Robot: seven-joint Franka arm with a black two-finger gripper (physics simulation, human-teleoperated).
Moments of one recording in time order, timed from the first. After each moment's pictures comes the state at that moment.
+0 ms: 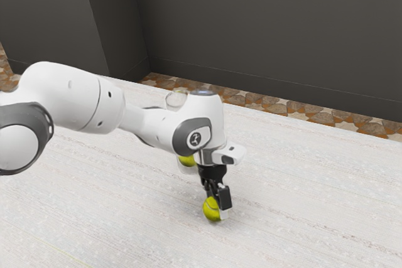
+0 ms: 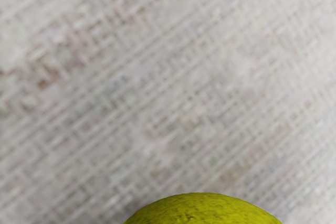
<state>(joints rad) -0.12 0.55 -0.23 -1.80 -0.12 2.17 0.41</state>
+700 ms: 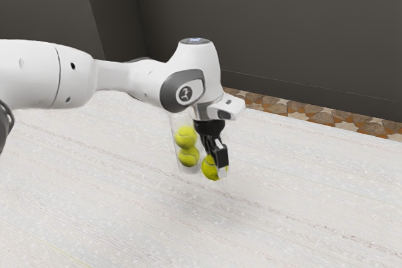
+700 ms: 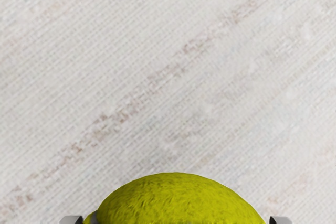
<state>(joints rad) -0.12 0.36 -0.23 -1.75 -0.06 2.06 0.40</state>
